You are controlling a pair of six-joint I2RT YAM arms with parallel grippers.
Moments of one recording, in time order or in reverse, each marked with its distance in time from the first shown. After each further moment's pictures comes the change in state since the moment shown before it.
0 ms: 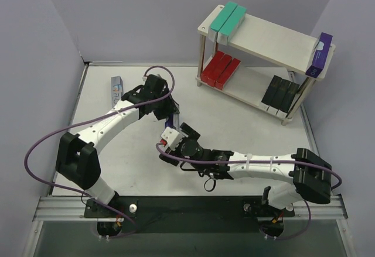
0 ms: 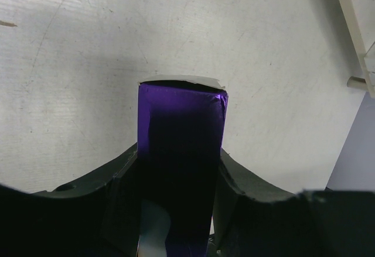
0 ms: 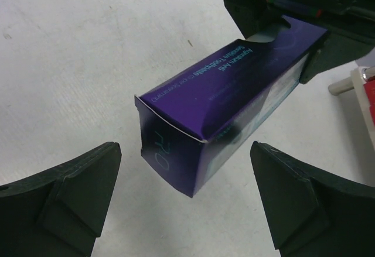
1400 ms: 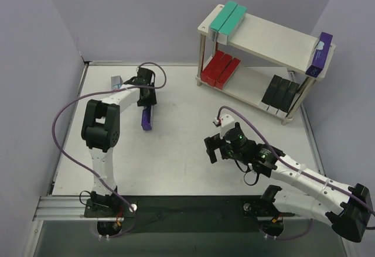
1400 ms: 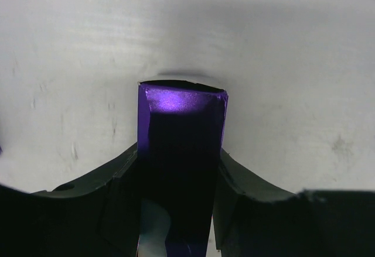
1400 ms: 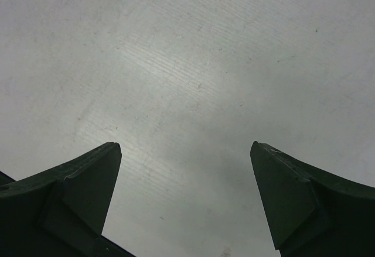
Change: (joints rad) left arm 0.269 0.548 0.283 0.154 -0.204 0.557; right arm -0.366 -0.491 -0.123 -0.637 -0.215 0.436
